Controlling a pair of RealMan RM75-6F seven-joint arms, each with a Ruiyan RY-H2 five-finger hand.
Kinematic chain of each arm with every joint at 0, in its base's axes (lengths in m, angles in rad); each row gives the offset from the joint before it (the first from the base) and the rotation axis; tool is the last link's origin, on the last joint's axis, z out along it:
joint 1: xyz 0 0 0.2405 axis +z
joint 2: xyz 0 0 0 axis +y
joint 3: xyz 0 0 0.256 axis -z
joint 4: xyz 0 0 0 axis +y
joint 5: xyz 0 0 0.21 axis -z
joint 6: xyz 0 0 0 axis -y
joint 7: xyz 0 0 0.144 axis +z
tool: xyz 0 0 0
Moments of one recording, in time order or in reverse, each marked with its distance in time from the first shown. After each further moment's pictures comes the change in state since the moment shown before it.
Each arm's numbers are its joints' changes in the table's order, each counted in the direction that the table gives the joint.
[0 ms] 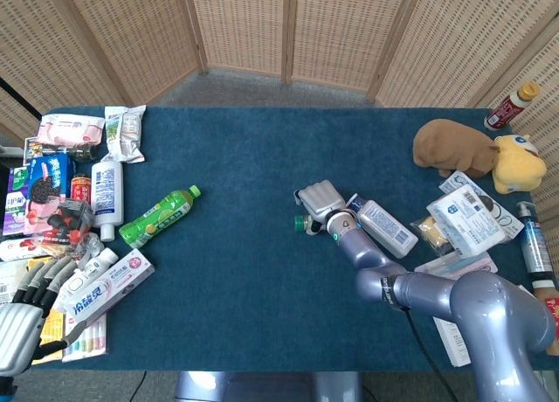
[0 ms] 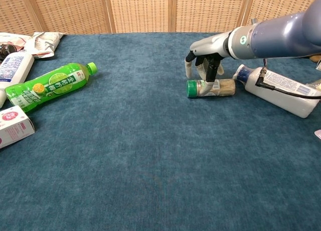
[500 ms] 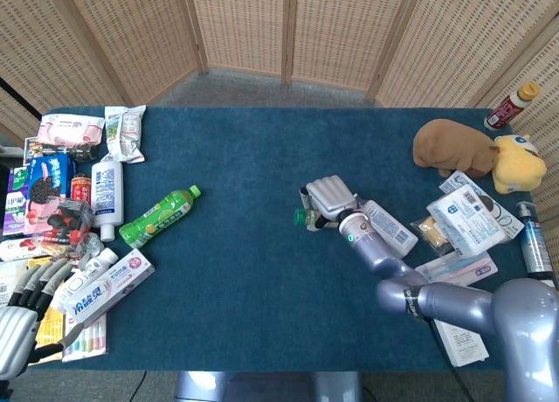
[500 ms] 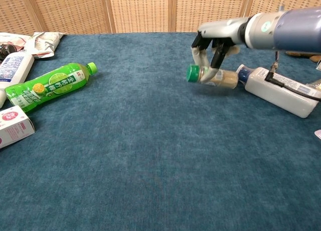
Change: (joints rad) left arm 0.008 -0.008 -0.005 0.033 -0.009 -0.018 -0.051; right arm -0.147 0.105 -0.102 -0.143 0.229 -0.119 0.175
